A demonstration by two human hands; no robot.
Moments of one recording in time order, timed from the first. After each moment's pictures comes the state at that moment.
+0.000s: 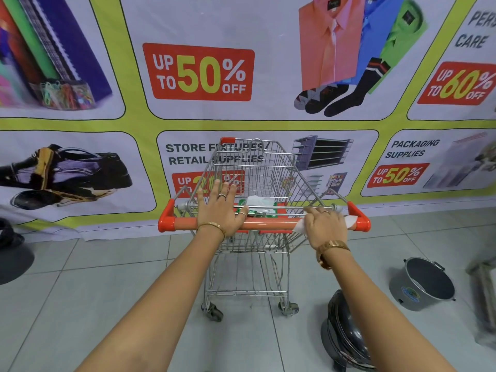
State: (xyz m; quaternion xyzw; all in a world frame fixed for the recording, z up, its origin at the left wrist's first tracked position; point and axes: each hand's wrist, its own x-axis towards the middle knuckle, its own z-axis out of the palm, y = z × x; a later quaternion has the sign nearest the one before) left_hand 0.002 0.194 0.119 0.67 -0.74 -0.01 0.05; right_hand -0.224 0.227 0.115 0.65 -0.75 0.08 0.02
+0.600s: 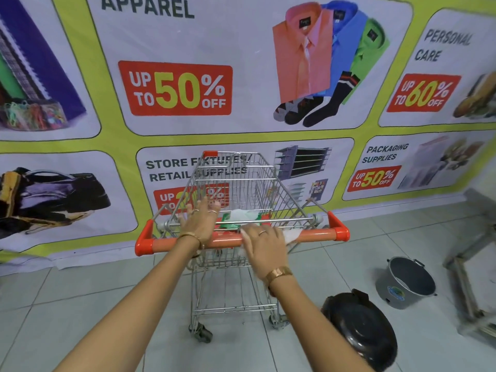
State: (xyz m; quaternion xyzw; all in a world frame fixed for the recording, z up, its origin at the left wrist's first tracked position) left_hand 0.017 0.170 0.127 0.68 -0.64 -0.30 0.20; right_hand -0.133 0.235 0.102 0.73 -0.64 0.21 0.07
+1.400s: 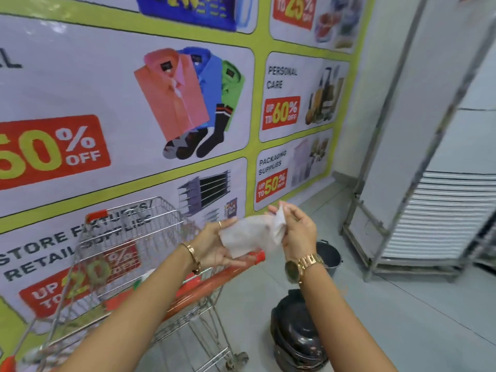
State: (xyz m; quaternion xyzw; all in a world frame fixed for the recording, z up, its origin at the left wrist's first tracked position) left_hand -0.161 0.150 0.207 0.28 -0.50 -0.82 0.05; right_hand -0.285 0.271 0.231 0.15 -0.48 0.82 -0.29
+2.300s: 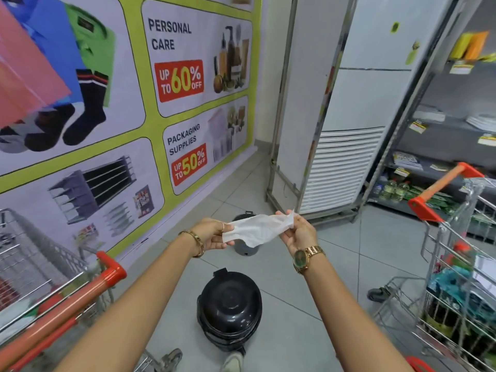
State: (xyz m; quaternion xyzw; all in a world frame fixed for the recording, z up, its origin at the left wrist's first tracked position) left_hand -0.422 0.238 0.142 0.32 -0.63 -0.71 -0.02; right_hand -0.519 0.416 0.150 -0.08 -0.46 0.85 -0.25
